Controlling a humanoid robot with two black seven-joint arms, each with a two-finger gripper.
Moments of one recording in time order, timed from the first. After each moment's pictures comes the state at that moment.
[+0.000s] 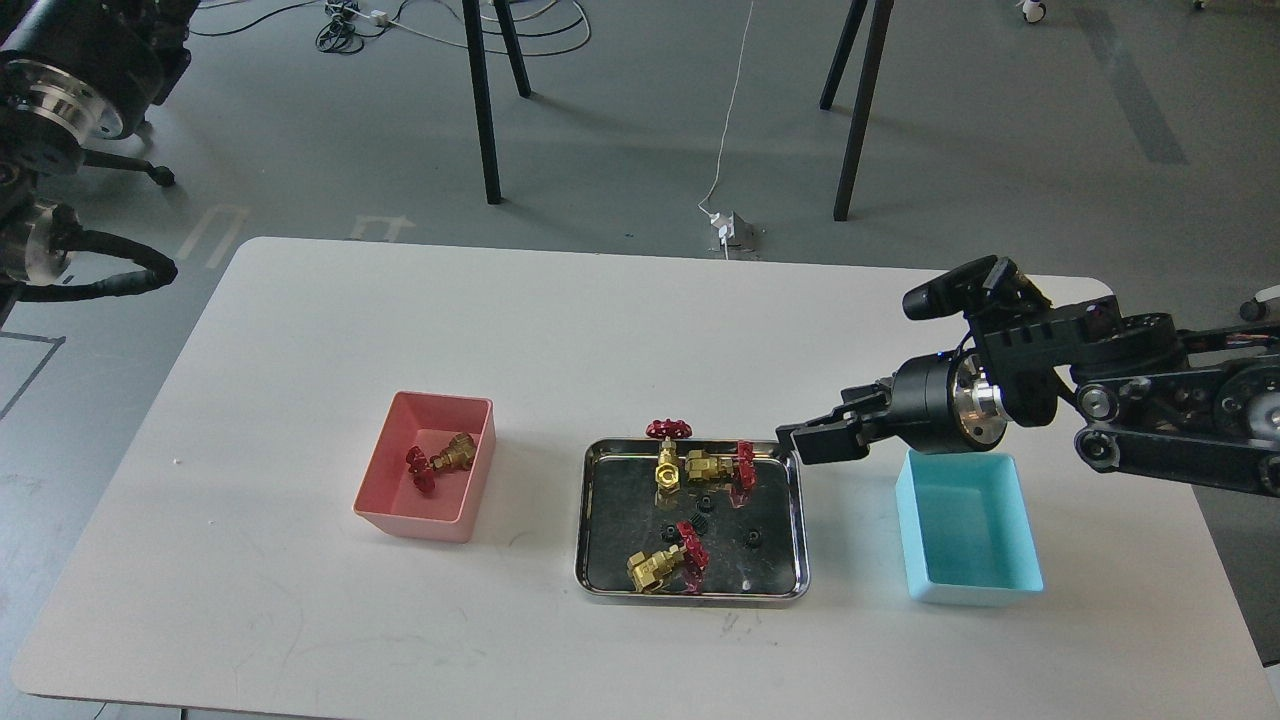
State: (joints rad) left arm -0.88 0.67 -0.83 -0.96 0.72 0.01 -0.20; right arm 1.42 -0.59 -0.57 1.46 -1.23 0.15 0.14
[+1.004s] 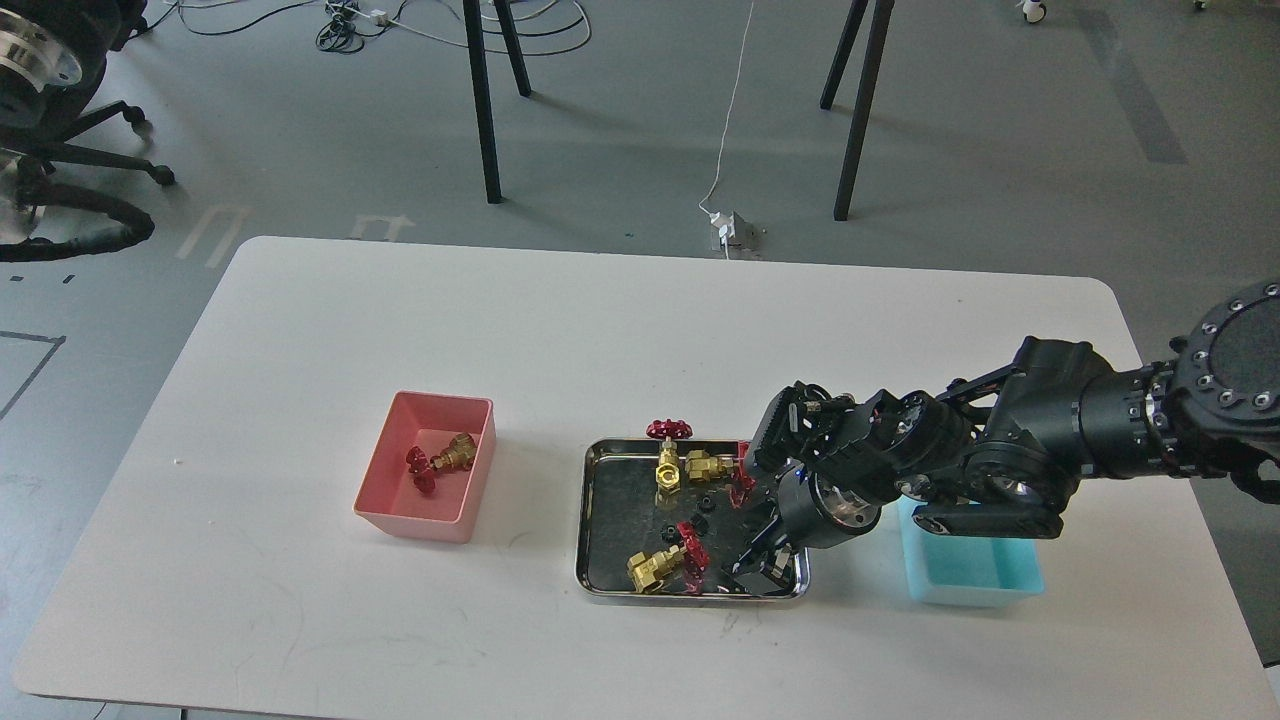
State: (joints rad) left arm -0.93 0.68 -0.84 -0.92 0.72 0.02 -0.20; right arm 1.34 -0.10 -0.82 1.07 -1.36 0.09 0.28
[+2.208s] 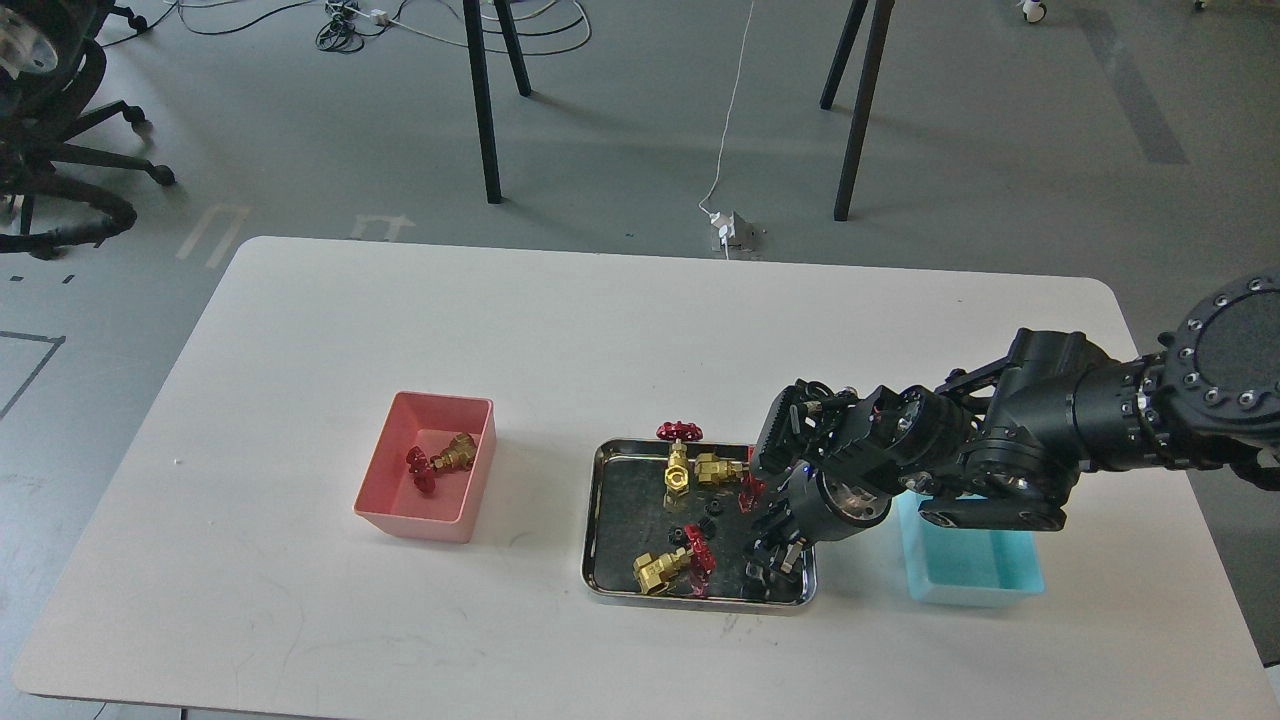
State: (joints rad) left arm -0.94 0.69 -0.84 -0.90 0.72 0.02 -0.20; right arm 1.38 -0.08 -0.87 1.07 -1.38 0.11 0.27
